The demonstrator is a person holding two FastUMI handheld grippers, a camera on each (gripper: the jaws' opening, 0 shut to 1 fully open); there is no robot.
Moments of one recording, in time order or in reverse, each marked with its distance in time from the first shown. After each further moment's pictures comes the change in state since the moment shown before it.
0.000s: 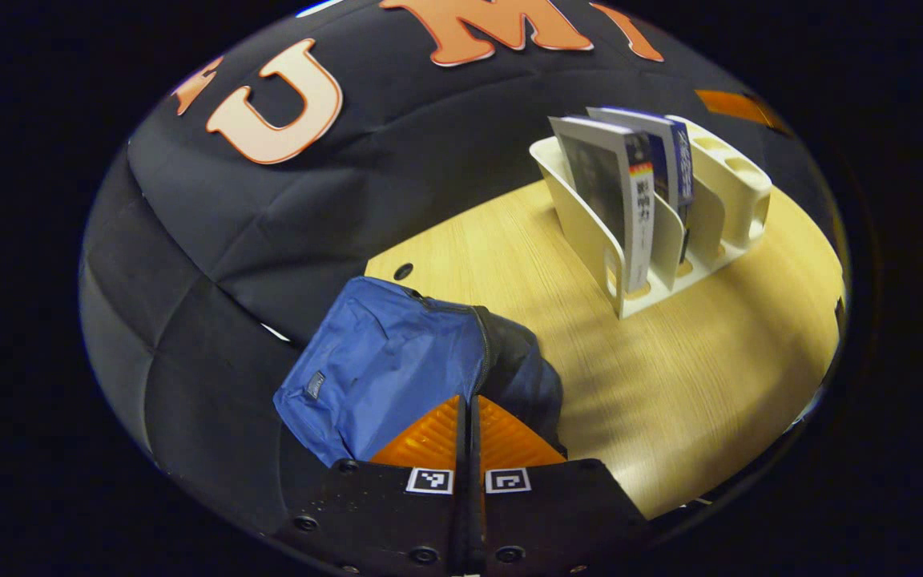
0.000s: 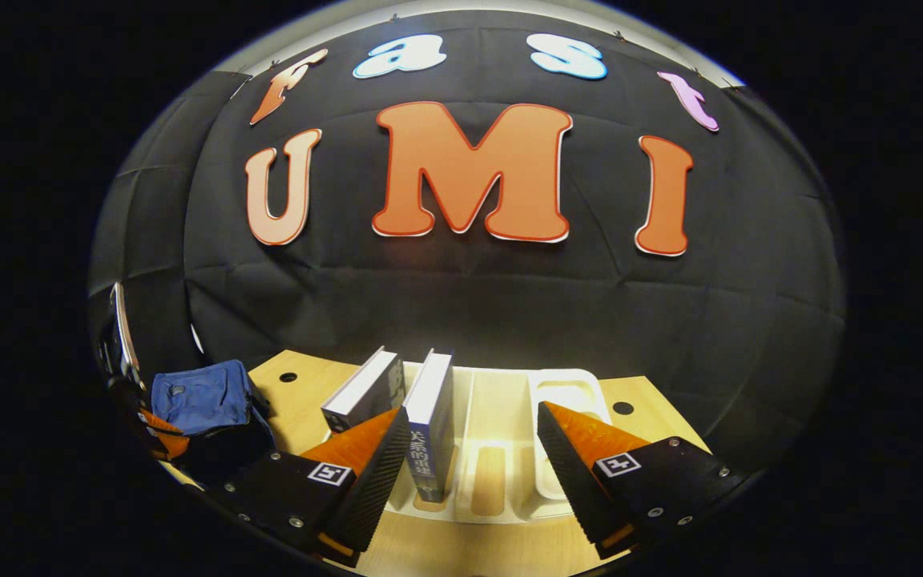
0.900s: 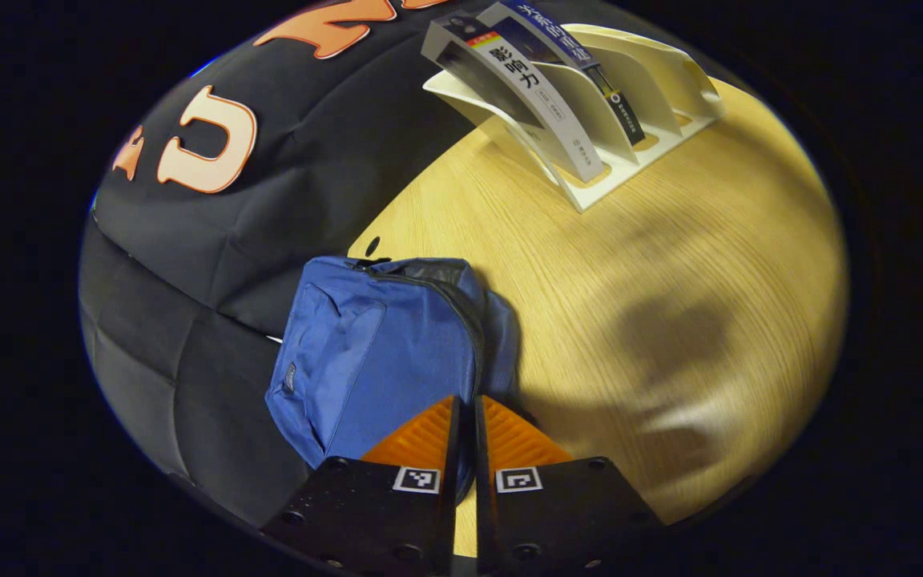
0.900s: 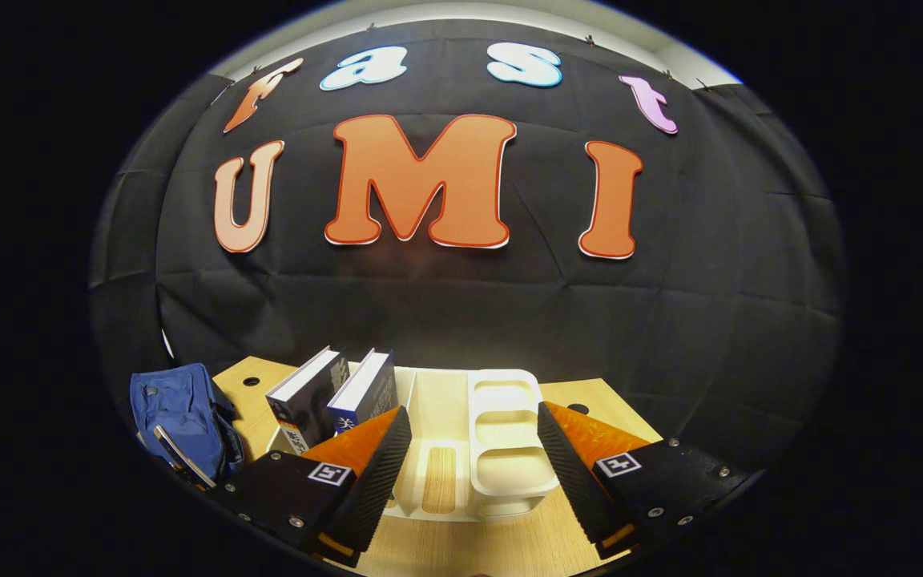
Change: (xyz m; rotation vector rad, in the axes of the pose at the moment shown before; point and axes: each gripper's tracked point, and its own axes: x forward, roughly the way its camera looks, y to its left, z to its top) left arm 0.062 -0.080 -0.093 0.266 0.142 0.095; right arm -0.025 -0.075 -0.010 0.018 -0.050 -0.151
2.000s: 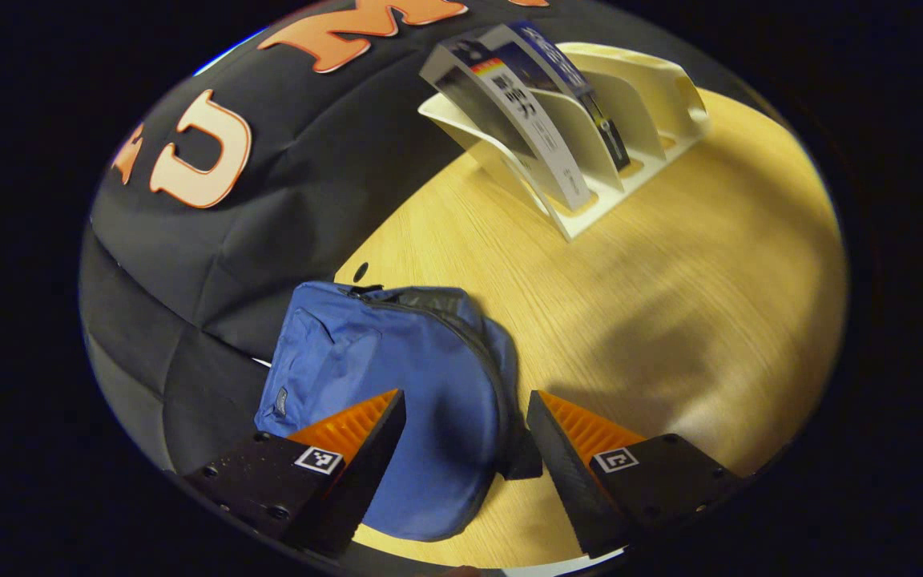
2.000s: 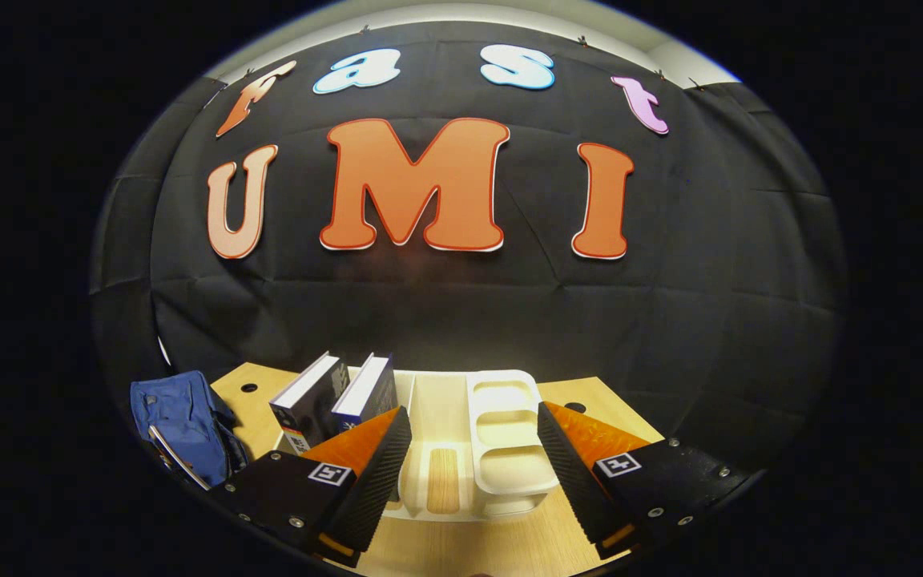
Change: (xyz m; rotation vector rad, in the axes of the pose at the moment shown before) left arm 0.004 0.002 0.010 0.079 -0.076 -0.006; right arm -0.001 -0.001 -0.002 0.015 -0.001 -0.033
